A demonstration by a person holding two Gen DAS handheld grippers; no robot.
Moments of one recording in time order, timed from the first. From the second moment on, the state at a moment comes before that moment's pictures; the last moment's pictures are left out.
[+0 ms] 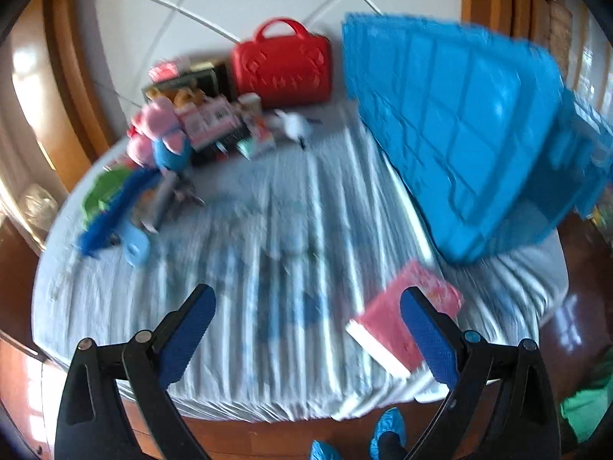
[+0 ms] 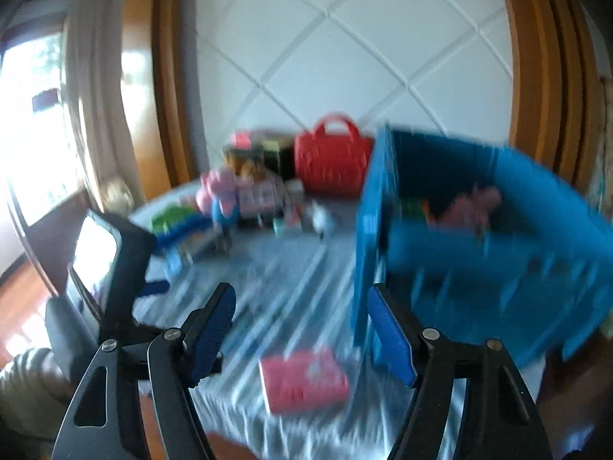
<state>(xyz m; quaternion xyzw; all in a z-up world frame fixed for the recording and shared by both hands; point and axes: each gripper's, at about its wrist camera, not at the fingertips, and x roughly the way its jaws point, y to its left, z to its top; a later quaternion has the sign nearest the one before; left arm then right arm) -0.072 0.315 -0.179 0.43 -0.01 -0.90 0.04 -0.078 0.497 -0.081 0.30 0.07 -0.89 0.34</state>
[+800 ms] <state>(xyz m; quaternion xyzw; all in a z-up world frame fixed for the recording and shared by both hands) -0.122 0.386 -0.287 0.51 -0.03 -0.86 -0.03 -0.170 0.538 -0.298 0.50 0.08 -0.82 0.28</state>
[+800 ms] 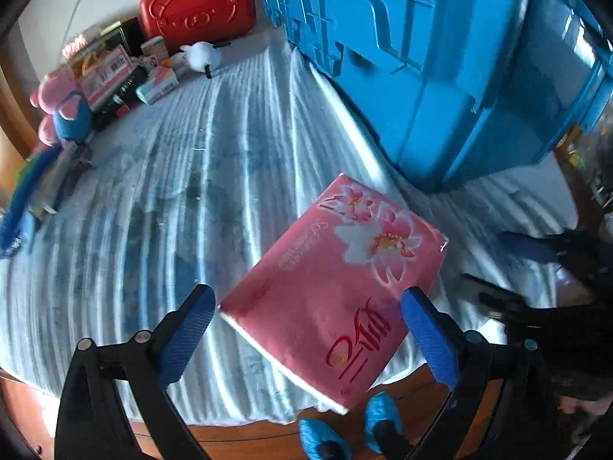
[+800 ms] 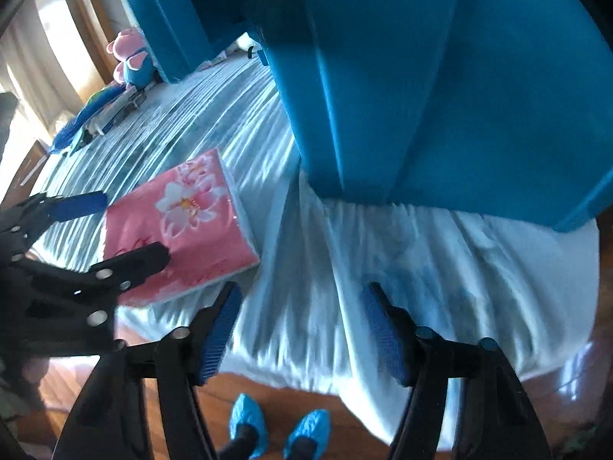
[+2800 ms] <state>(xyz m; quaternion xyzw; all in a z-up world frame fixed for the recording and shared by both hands) -0.211 -0.026 -0.263 0.43 0.07 -0.85 0.30 -0.289 0.068 -0.288 0.49 0.13 -0.74 0.44</state>
